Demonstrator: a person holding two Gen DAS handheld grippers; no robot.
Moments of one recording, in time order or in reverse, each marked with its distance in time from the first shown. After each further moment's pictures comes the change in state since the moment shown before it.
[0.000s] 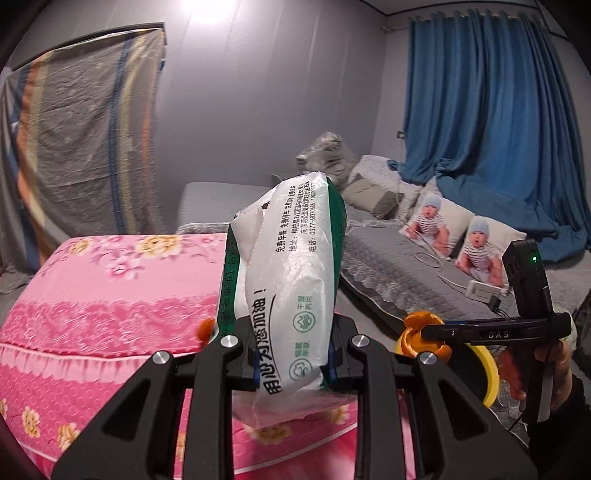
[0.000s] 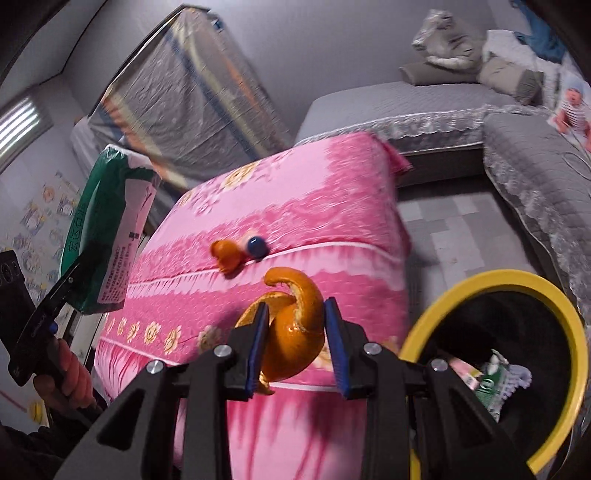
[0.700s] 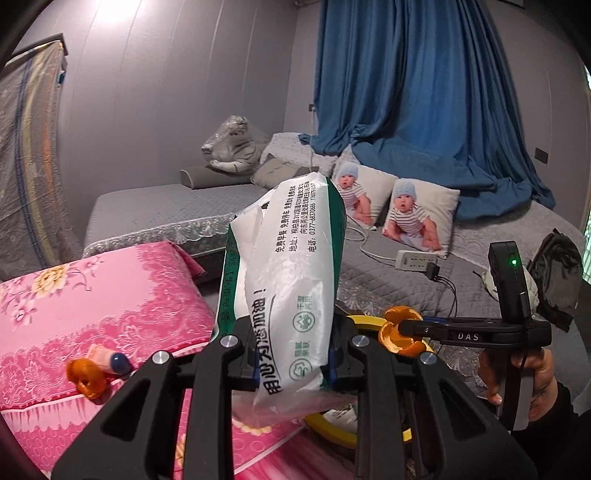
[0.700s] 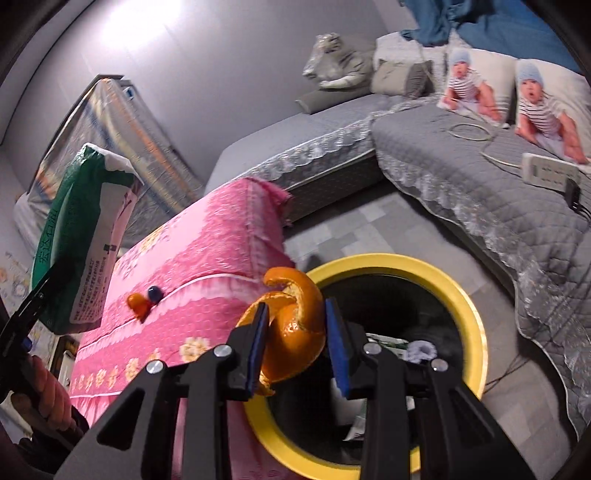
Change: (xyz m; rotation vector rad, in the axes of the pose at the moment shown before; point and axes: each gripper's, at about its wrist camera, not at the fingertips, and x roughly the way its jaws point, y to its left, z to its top) left arm 0.082 -0.147 0.007 0.173 0.072 -0.272; right arm -0.086 -0.126 -0.043 0.232 -0.179 -0.235
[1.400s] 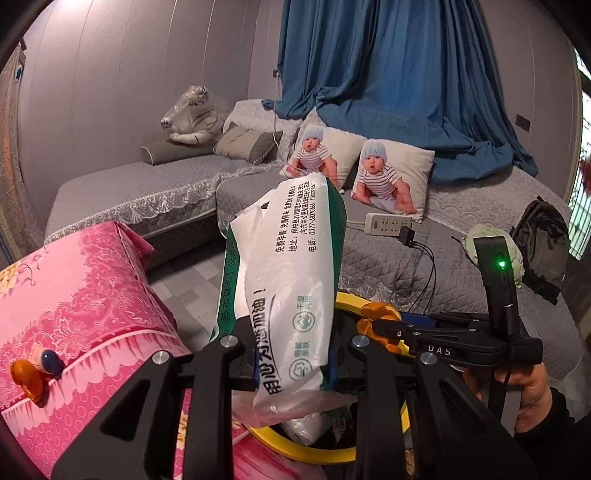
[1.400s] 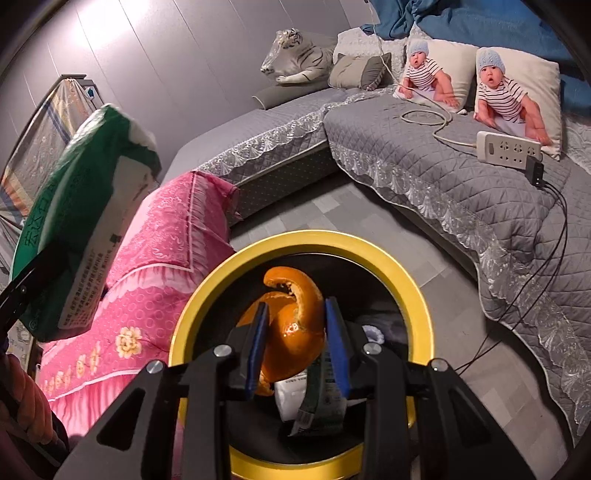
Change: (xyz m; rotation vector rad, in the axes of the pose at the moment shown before) left arm 0.077 -0.056 -0.024 0.048 0.135 -0.104; right arm 0.016 -0.049 -0.027 0.036 0.012 -0.155
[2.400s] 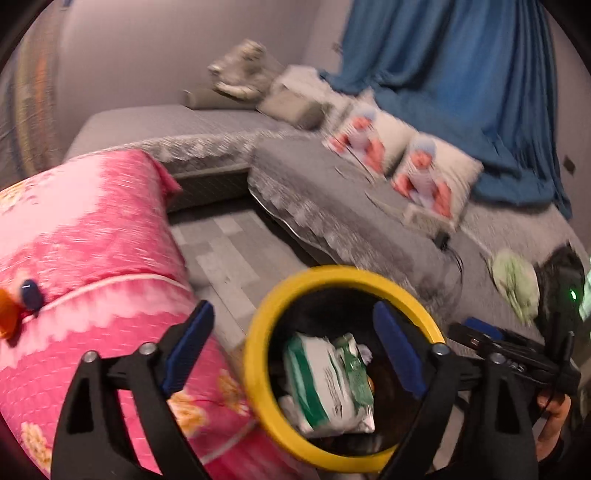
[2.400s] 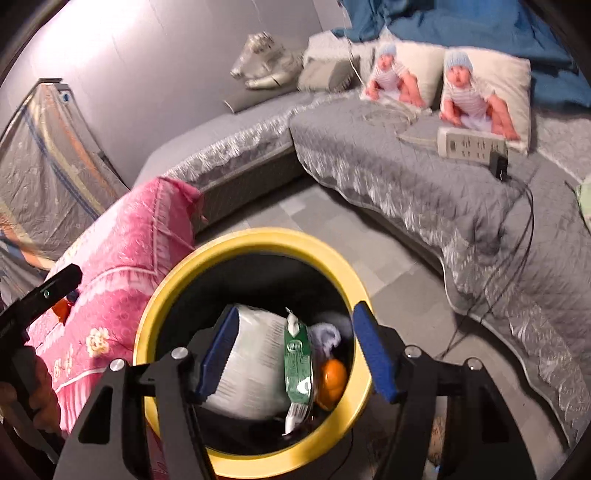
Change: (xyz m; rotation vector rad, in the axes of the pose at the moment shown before) left arm 0.035 0.063 -0.025 -0.254 0.074 0.094; right arm -0.017 -0.025 -0.006 0.013 -0.043 -0.102
